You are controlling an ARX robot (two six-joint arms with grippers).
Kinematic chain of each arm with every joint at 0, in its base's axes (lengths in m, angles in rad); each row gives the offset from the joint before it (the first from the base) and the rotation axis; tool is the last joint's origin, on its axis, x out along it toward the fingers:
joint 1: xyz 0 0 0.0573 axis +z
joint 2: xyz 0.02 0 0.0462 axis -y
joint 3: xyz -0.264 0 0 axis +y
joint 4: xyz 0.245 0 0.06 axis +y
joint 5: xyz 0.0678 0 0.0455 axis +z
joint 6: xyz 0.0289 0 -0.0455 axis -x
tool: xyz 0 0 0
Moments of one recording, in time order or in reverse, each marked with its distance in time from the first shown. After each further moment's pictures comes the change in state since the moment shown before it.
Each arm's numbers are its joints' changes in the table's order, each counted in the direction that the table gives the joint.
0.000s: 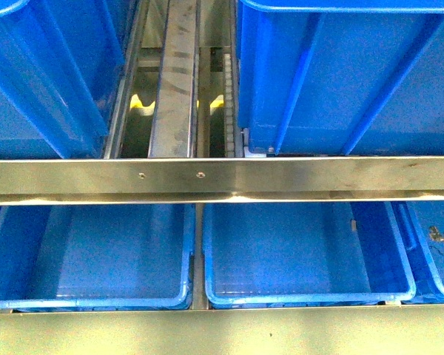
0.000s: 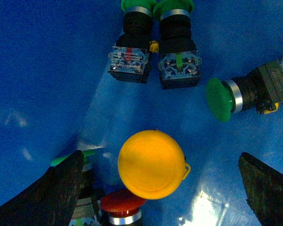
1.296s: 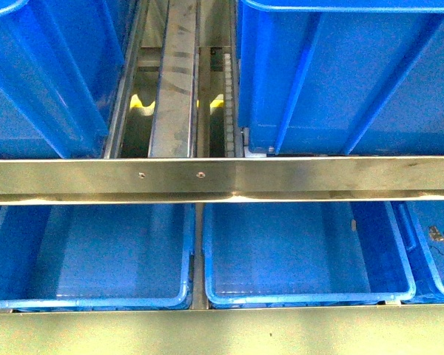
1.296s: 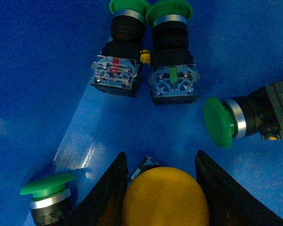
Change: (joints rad) left arm 0.000 -0.095 -0.079 -0.022 -0.007 0.035; right arm 0.000 0.000 0.000 0.000 0.000 0.000
